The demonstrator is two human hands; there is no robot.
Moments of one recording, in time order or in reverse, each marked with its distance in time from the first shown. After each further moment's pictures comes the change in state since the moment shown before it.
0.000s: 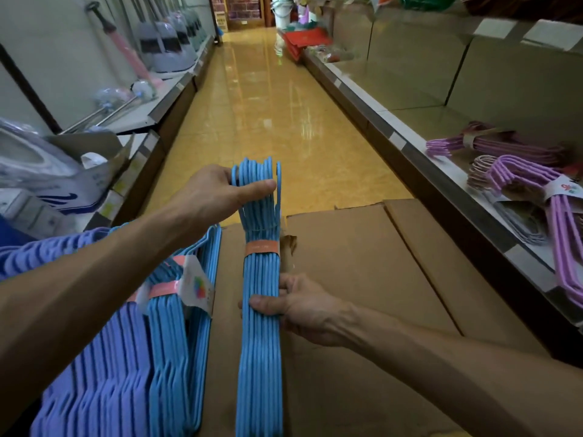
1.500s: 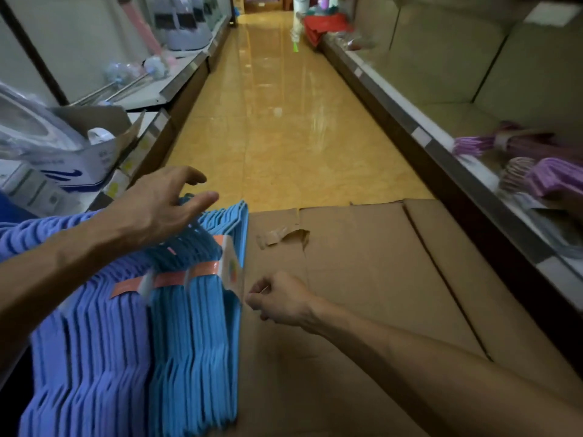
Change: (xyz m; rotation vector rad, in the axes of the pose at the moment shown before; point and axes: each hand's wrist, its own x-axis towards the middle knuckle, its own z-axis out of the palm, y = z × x) left_hand 0.003 -0.082 -0.060 0.714 0.138 0.146; right_hand 0.064 0.015 0.019 -0.780 0.174 0.036
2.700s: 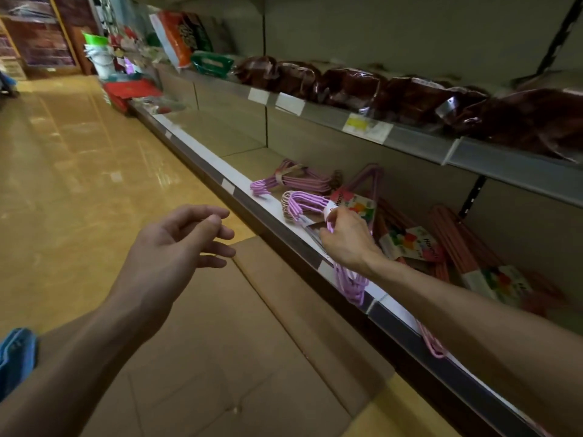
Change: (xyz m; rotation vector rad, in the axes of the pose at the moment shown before) left_hand 0.015 0.320 0.032 -1.193 -0.167 0.203; right_hand -0.195 0.130 -0.325 -0.219 1.081 0.254
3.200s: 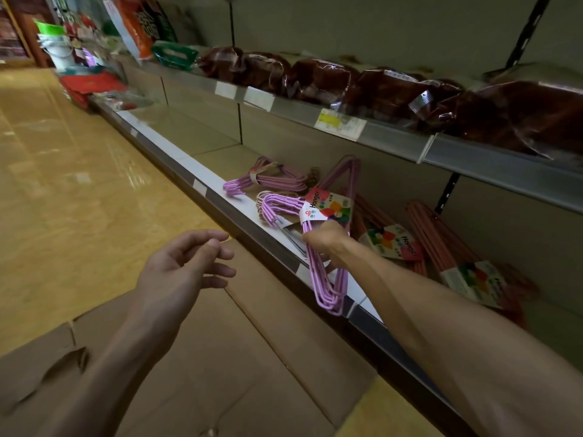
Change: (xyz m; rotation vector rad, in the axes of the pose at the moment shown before) left_hand 0.020 -0.038 0.042 -0.042 -0.050 -0.053; right_hand 0.042 0.026 0.014 0.355 -0.185 0.468
